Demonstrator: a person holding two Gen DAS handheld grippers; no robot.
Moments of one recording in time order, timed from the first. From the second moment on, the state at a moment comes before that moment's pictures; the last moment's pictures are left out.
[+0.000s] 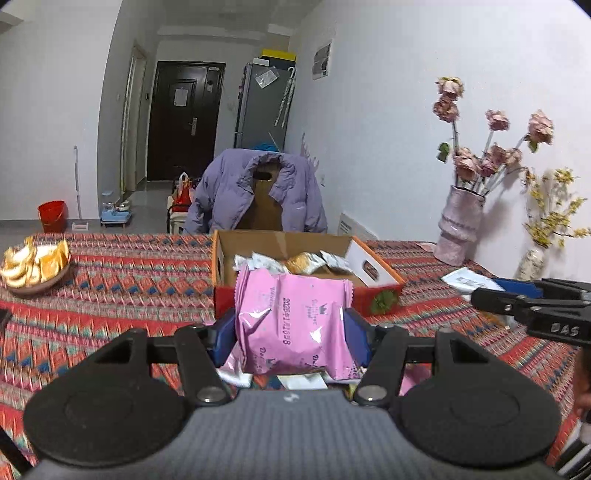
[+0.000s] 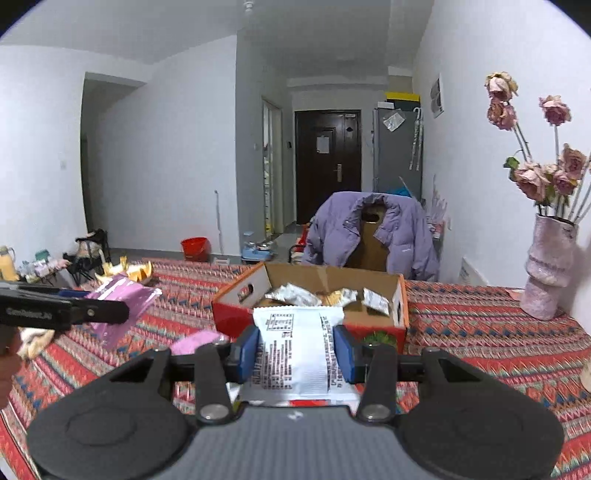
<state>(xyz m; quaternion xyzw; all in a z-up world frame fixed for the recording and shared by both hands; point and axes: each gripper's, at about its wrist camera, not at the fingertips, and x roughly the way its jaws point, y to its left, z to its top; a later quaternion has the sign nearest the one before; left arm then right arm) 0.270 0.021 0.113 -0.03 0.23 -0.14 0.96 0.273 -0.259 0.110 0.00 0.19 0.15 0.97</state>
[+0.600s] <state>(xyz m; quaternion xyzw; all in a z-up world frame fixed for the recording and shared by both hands) 0.499 0.023 0.132 -0.07 0.31 -0.14 0.94 0.499 -0.290 0.128 0.05 0.28 0.17 0.94</state>
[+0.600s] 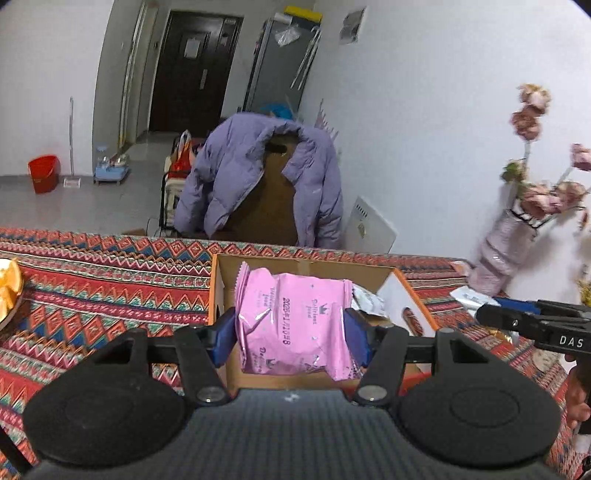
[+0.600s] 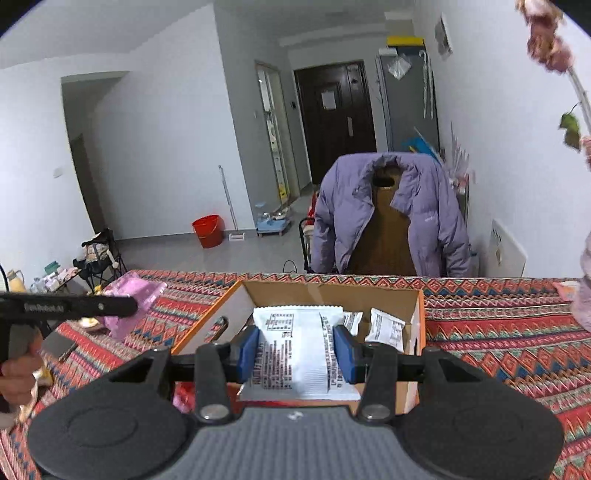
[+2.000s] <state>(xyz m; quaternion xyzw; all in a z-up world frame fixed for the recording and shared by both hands) 0.406 -0.012 0.078 0.04 0.29 -0.15 0.94 0.446 -0.274 0.085 0.01 0.26 0.14 0.96</state>
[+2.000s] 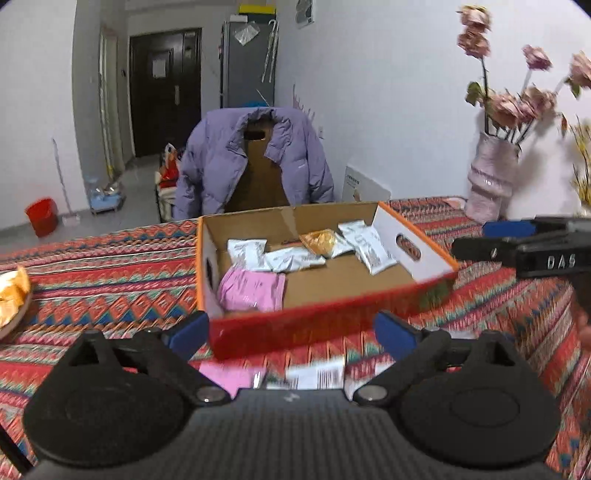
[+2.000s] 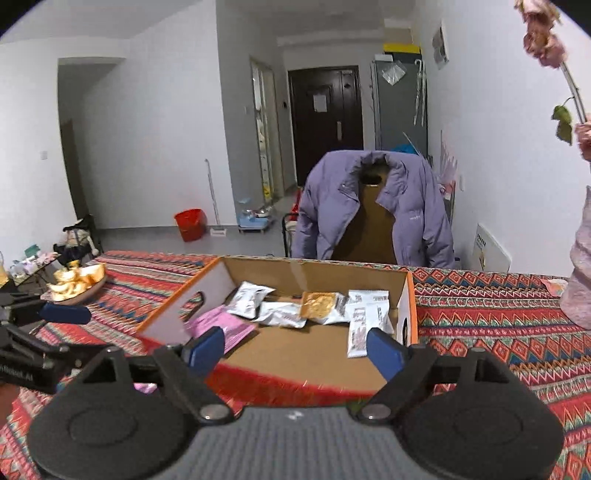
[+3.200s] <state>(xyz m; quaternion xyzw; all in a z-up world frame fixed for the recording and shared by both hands) 0.246 -0.008 0.040 0.03 0.27 -0.11 0.96 0.230 -0.251 0.057 0.00 0.21 0.16 0.96</state>
